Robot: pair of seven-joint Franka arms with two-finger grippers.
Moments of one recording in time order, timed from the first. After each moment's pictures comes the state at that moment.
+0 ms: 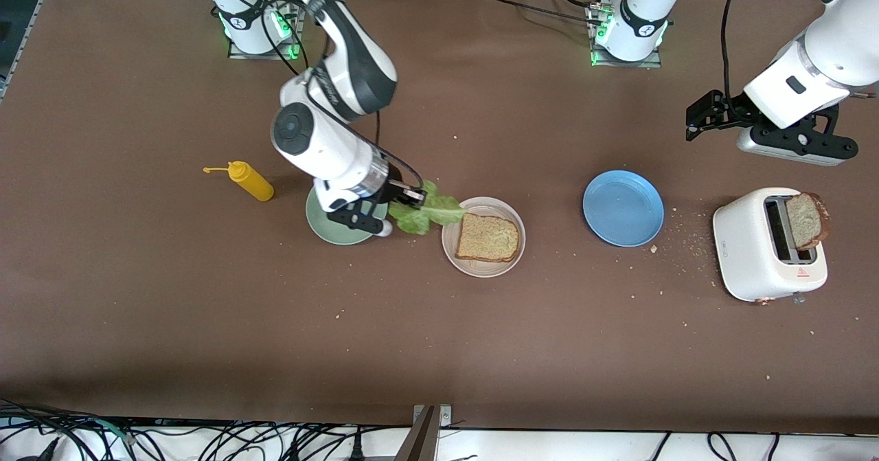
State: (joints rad) left arm 0.01 0.00 -0.15 -1.65 -0.03 1.60 0.03; right arm 0.72 0.59 -0.10 -1.55 0.57 2.37 0.68
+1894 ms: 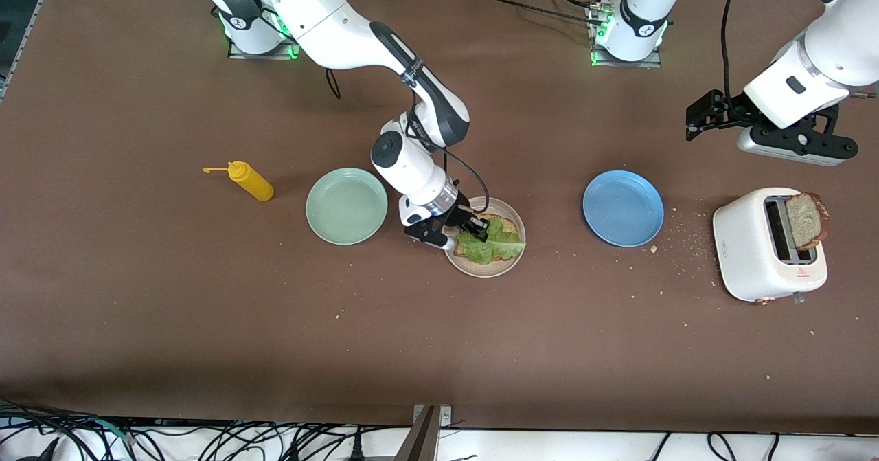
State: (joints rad) left arm 0.01 0.00 -0.15 -1.65 -0.03 1.60 0.03; right arm 0.79 0.98 0.01 -1.30 0.65 2.80 0.72
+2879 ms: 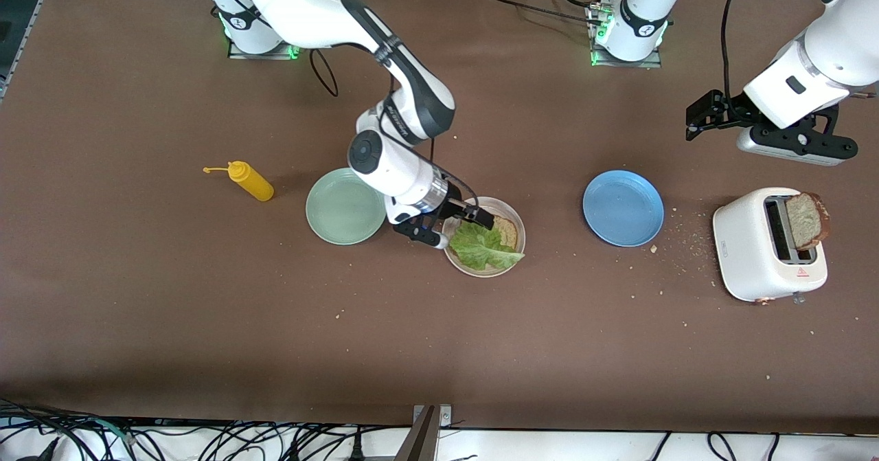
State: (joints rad) left arm 0.01 0.00 -0.15 -1.65 -0.03 1.60 0.03; right arm 0.72 0.79 -0.01 -1.35 0.63 2.45 0.71
